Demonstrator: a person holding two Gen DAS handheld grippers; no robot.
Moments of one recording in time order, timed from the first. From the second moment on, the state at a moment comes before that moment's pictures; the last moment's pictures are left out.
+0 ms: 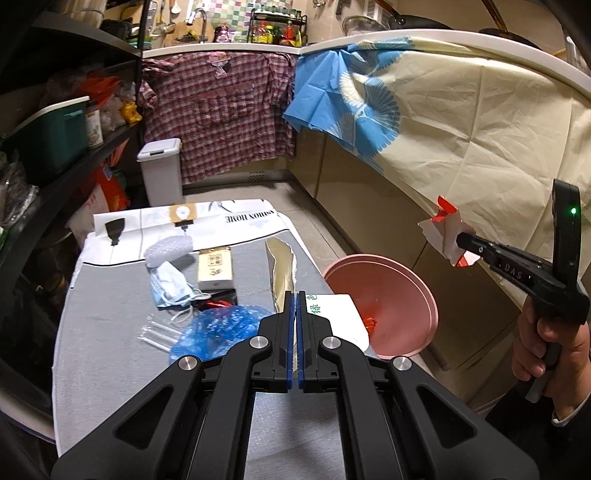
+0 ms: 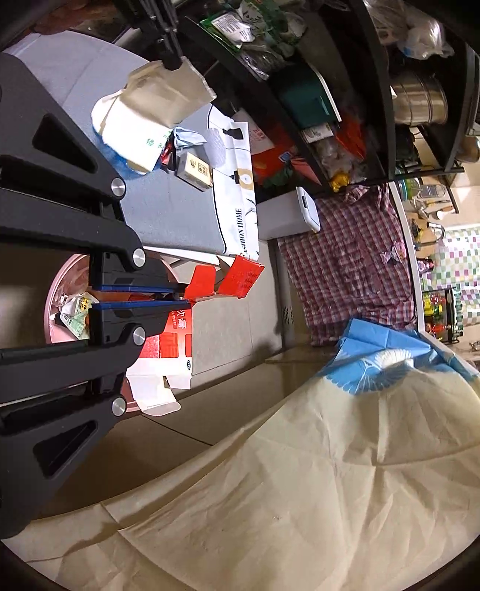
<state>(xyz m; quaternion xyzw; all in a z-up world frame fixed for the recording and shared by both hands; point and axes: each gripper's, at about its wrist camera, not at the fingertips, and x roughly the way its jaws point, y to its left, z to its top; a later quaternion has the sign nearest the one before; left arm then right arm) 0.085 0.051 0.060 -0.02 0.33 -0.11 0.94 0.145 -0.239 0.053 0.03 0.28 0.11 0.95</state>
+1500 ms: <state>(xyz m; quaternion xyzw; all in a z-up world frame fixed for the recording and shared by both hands) 0.208 -0.083 -0.031 0.01 0.40 -0.21 0.89 0.248 -0.272 -0.013 0.09 0.37 0.05 0.92</state>
